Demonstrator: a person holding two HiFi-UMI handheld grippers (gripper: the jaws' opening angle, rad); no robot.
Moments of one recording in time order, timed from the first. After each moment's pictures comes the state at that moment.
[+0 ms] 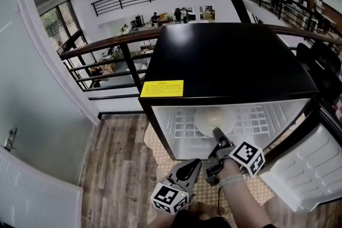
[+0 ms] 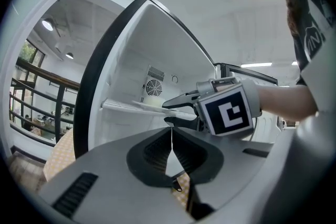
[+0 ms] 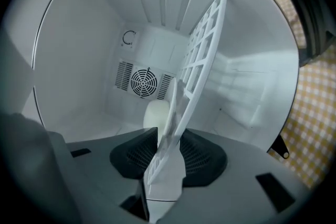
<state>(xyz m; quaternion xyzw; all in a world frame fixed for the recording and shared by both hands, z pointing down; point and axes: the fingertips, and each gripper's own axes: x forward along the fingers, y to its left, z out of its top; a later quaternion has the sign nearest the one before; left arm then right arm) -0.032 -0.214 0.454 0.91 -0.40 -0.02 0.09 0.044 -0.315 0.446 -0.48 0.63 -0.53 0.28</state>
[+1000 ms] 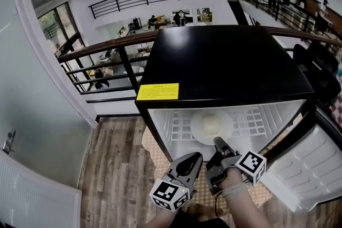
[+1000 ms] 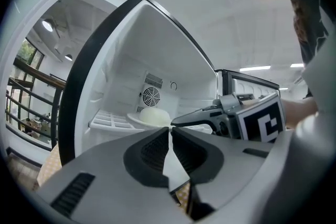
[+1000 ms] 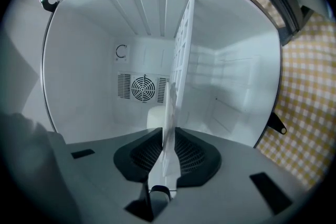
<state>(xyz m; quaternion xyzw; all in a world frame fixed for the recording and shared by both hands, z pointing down) -0.020 -0.231 0.424 0.92 -0.39 -0.04 0.09 0.053 -0.288 0.444 -0.44 0.60 -0.58 0.33</state>
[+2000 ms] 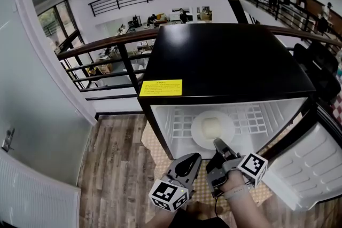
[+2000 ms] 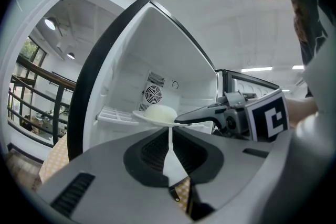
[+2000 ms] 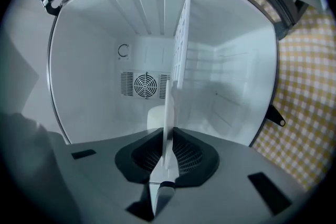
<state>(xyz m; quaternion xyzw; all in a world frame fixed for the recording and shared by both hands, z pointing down) -0.029 -0.223 0.431 0.91 -0.39 -0.04 0.10 0.046 -0.275 0.442 -0.42 0.61 -0.58 0.34</state>
